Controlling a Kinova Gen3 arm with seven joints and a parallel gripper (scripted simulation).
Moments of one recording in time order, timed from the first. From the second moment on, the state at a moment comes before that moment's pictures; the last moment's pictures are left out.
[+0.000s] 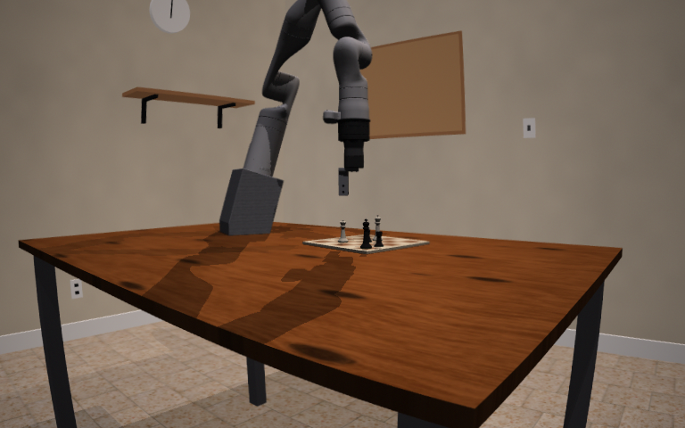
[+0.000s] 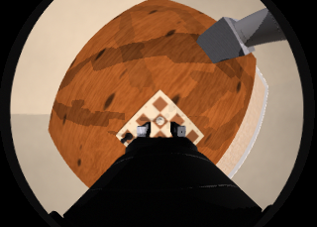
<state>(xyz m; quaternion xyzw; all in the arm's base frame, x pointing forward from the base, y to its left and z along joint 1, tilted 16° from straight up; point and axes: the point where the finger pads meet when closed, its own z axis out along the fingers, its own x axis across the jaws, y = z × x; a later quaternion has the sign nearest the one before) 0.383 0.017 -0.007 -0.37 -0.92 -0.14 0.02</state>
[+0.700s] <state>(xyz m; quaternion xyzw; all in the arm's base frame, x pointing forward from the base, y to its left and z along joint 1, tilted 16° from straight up) 0.386 0.020 -0.025 -0.37 -0.92 -0.14 0.02</state>
